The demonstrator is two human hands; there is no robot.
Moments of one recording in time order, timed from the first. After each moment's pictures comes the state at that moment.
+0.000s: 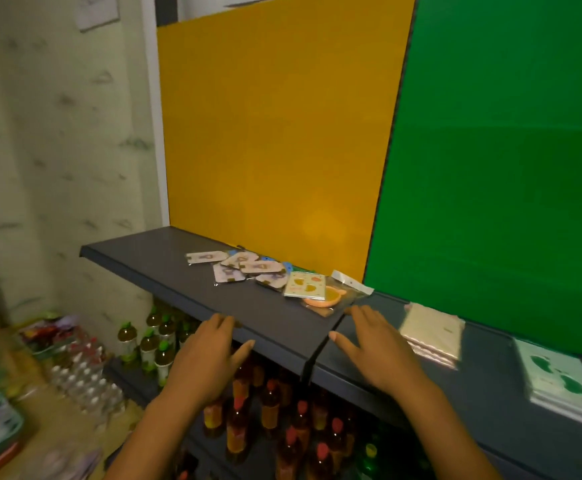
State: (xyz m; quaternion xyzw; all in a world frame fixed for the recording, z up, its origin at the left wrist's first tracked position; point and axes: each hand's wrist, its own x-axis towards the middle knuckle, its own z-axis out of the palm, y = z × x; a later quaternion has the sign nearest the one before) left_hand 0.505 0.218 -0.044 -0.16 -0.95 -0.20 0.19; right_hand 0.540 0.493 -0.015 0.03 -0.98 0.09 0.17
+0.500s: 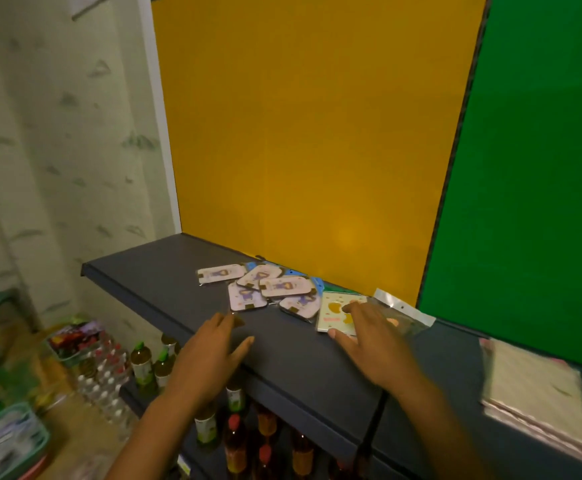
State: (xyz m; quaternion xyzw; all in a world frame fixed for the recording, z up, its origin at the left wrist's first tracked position) left_hand 0.349 0.190 -0.042 -0.13 -0.96 -0.21 0.17; right_hand 0.363 0.461 -0.029 0.04 -0.98 0.15 0.16
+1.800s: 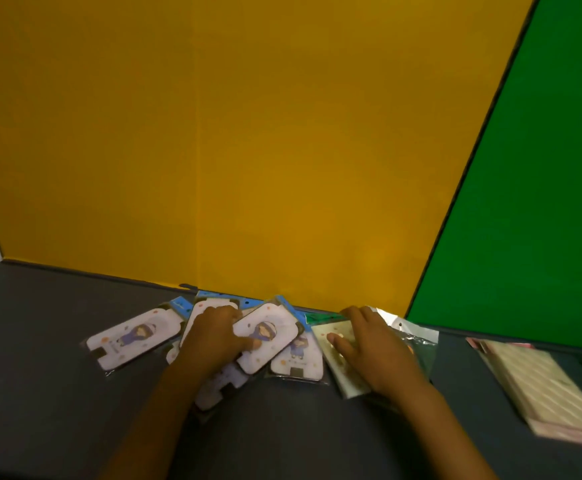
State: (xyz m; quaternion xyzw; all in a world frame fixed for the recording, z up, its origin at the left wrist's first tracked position) left_hand 0.058 0.218 -0.060 -0.28 -0.91 -0.29 -0.03; right_hand 0.229 0.414 -0.037 -0.21 -0.96 0.09 0.14
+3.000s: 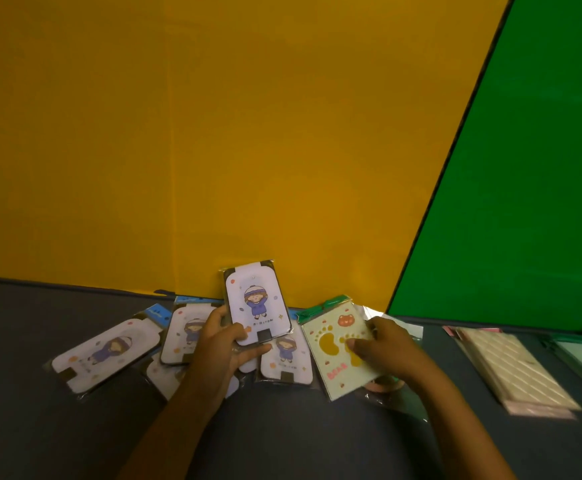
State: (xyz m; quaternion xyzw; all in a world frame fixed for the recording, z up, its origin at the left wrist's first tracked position) left_hand 0.091 0.229 -0.061 -0.14 -0.49 -0.81 -0.29; right_hand 0.242 0.435 -0.025 -0.38 -0.85 0.35 0.06
